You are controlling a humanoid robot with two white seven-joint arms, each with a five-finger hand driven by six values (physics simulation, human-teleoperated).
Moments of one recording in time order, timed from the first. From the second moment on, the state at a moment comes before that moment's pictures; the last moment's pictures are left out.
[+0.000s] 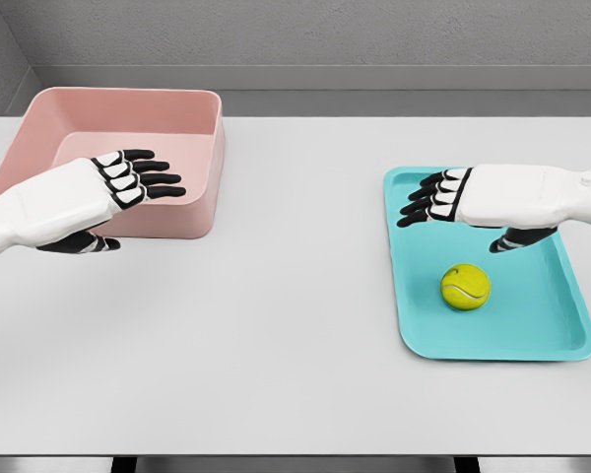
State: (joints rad) left arm -0.31 1.05 -0.42 -1.80 -0.39 -0.61 -0.09; right arm -0.76 -1.09 0.75 -1.75 0.13 -0.61 0.60
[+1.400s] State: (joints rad) left arm -0.31 1.06 -0.44 -1.79 -0.40 -0.61 -0.09; right arm -0.64 -1.02 0.83 -1.63 0.38 -0.61 0.61
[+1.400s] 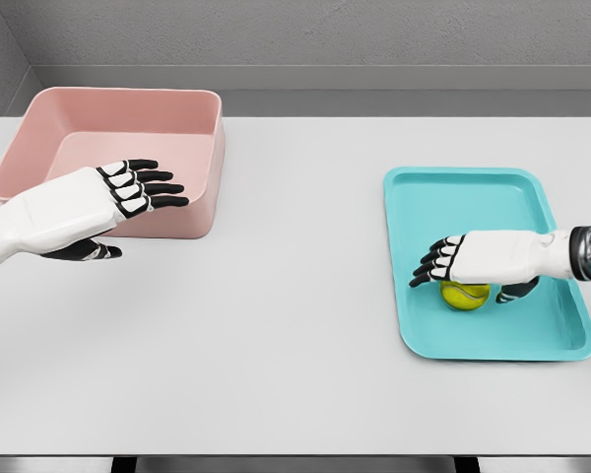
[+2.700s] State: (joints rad) left arm -0.31 1.06 -0.44 -1.79 -0.40 -0.61 -0.09; right arm -0.63 -1.01 0.84 -1.62 0.43 -0.61 0.61
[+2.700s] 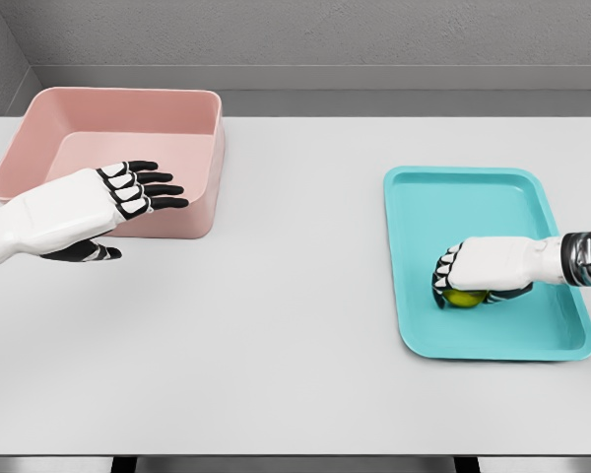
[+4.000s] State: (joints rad) left arm -0.31 1.06 -0.45 -1.79 -0.40 -0.61 -0.09; right arm -0.72 -0.66 0.78 -1.70 0.49 -0.61 0.61
